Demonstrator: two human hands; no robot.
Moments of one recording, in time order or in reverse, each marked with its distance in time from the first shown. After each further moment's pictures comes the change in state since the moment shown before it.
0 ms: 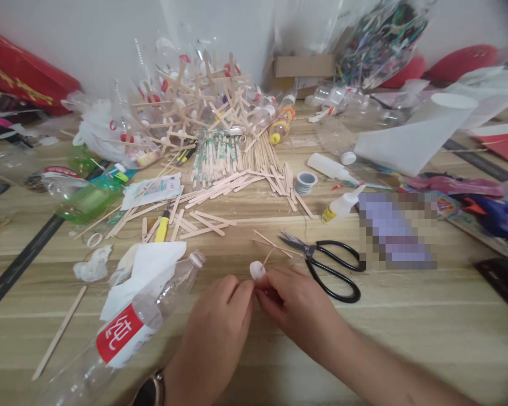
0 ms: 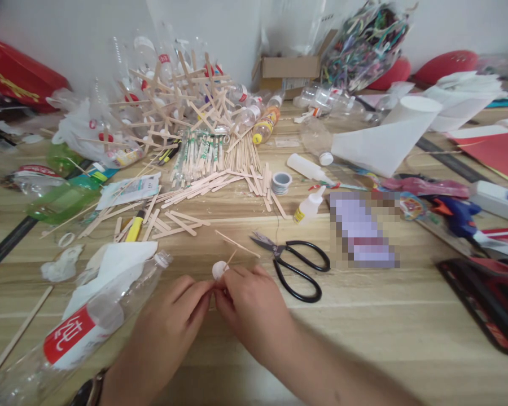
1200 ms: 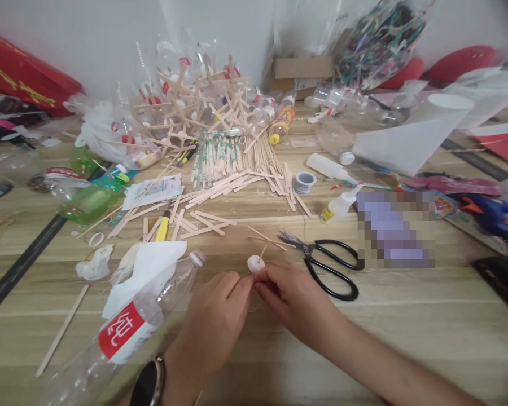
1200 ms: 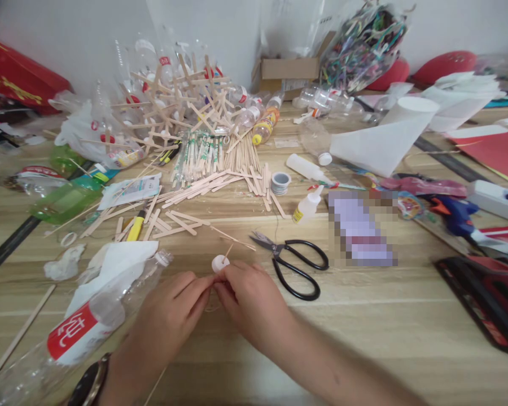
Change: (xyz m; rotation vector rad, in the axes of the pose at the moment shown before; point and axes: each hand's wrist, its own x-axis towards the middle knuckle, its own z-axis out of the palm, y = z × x) left_hand 0.006 -0.011 0.001 0.046 0.092 0.166; right_hand 0.005 0.002 -0.004 0.145 -0.124 0.078
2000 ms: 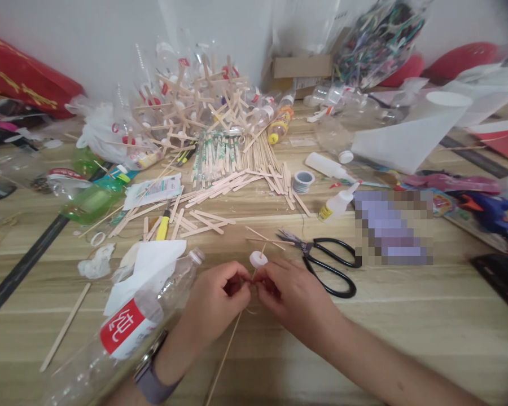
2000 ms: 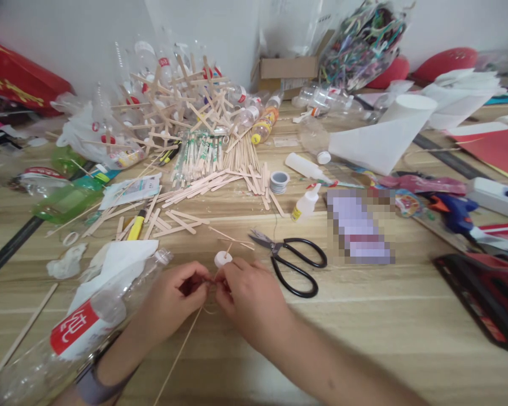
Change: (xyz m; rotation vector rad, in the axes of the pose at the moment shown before) left_hand 0.014 -0.008 0.003 -0.696 -0.298 -0.548; right_hand -0.003 0.002 0.004 -0.180 0.121 -0.078
